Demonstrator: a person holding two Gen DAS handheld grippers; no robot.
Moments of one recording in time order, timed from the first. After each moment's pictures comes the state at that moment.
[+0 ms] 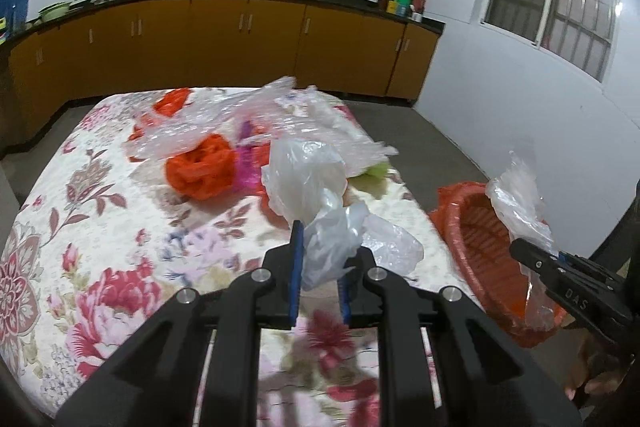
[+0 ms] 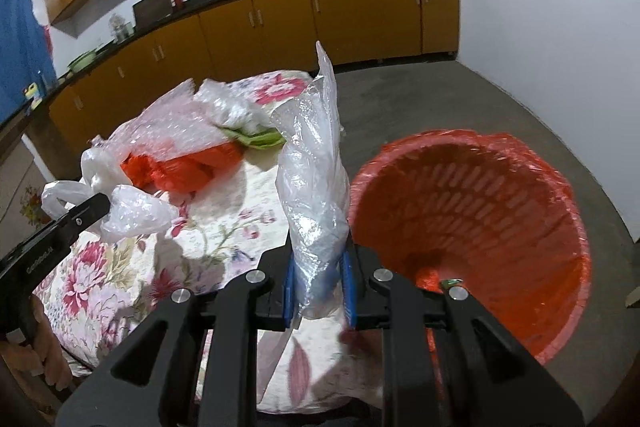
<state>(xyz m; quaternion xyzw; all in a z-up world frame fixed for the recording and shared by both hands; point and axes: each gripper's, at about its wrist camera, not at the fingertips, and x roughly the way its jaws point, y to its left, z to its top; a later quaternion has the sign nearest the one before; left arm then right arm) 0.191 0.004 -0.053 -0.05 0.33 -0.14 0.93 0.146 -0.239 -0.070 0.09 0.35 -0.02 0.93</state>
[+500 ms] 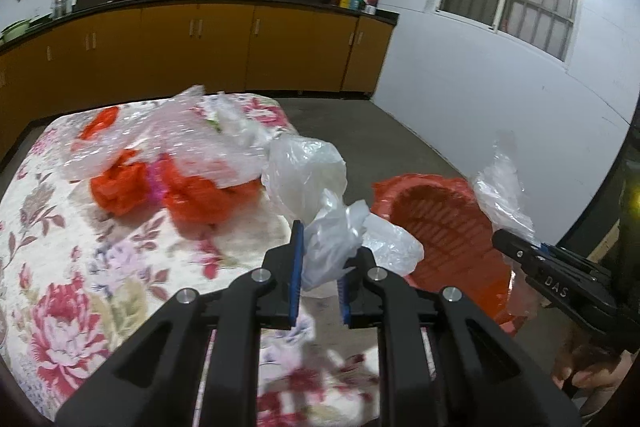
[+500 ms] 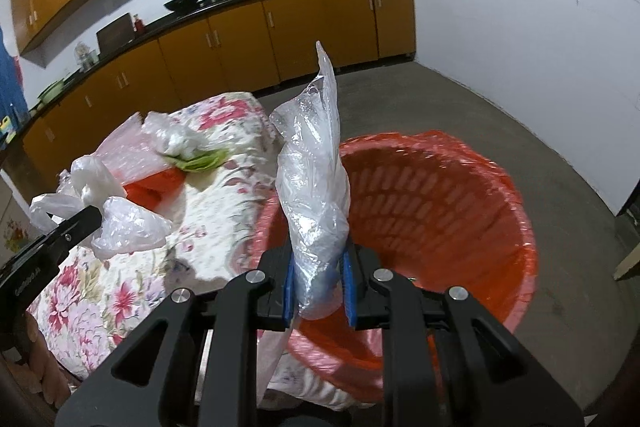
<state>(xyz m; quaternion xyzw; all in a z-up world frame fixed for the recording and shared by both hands) 0.186 -0.064 -0.045 -0.03 0.32 -0.22 0.92 0.126 -0.297 -0.064 0.11 0.33 -0.09 0.93</state>
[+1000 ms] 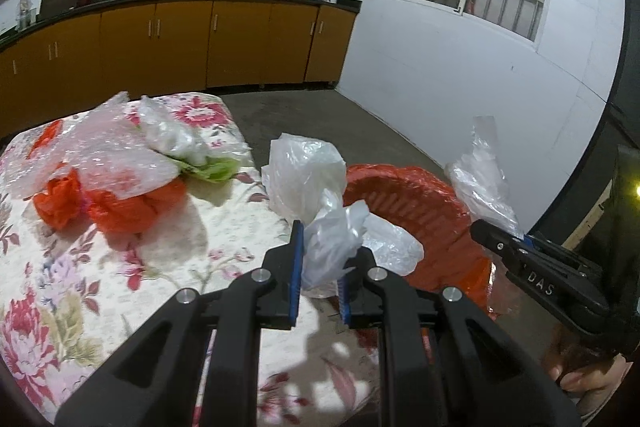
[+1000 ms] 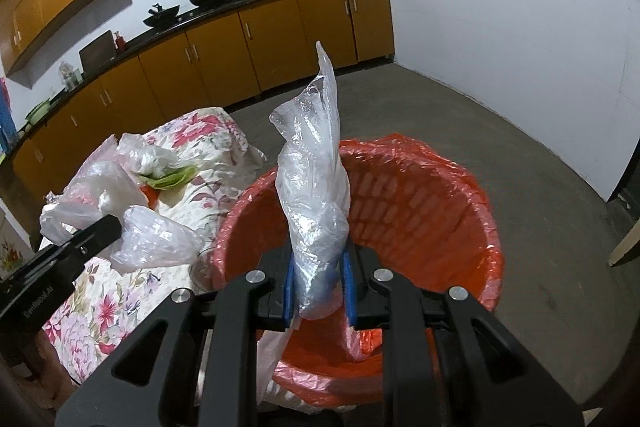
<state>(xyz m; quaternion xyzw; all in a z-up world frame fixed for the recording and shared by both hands) 0.188 -0.122 -0.050 -0.01 0.33 -0.27 0.90 0.116 -0.332 -0.064 0.13 0.32 -0.11 0.93</state>
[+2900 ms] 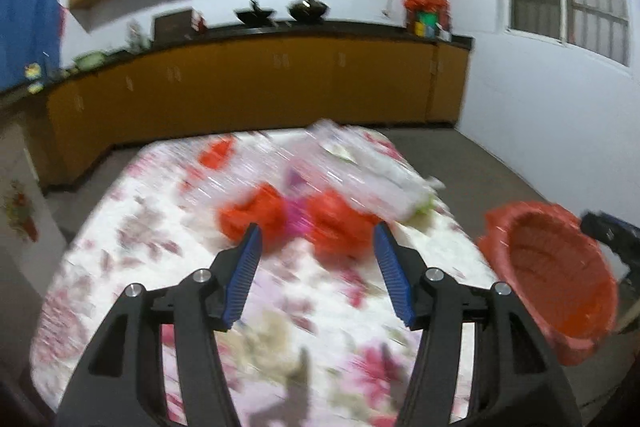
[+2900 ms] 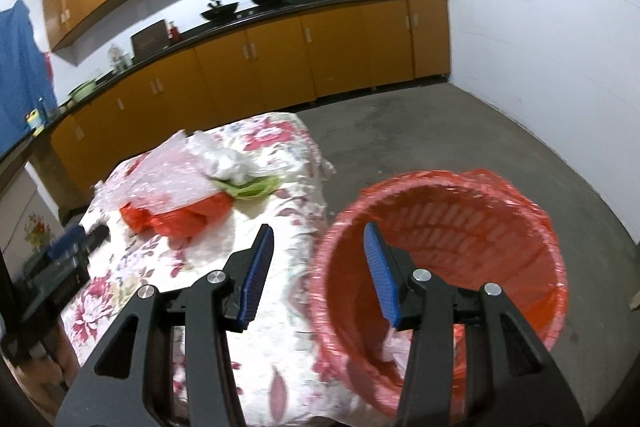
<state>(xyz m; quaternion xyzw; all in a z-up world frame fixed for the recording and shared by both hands) 0.197 0.020 -0.039 0.01 0.25 -0.04 0.97 0.153 -0.250 -0.043 0.09 0.31 -0.01 0.95</state>
